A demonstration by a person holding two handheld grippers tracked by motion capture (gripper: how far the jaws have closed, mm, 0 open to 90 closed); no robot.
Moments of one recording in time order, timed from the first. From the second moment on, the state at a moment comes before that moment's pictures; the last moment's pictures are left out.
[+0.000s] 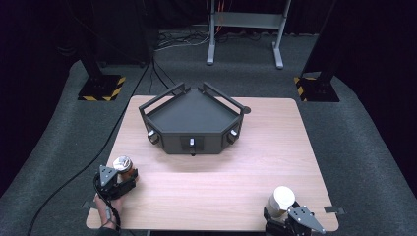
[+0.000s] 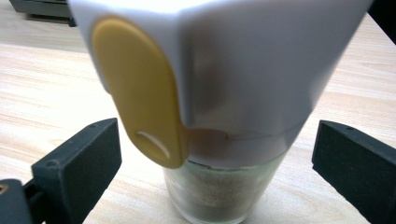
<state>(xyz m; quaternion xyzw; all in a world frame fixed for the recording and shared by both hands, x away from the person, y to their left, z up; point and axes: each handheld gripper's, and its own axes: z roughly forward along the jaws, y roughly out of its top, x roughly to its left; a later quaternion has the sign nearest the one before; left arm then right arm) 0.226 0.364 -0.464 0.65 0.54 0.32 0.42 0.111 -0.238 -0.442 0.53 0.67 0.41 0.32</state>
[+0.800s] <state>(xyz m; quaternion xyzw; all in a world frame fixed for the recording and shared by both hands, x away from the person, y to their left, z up) 0.237 0.358 -0.436 0.67 0.51 0.30 0.44 0.110 -0.239 -0.439 0.54 0.66 0.41 0.32</state>
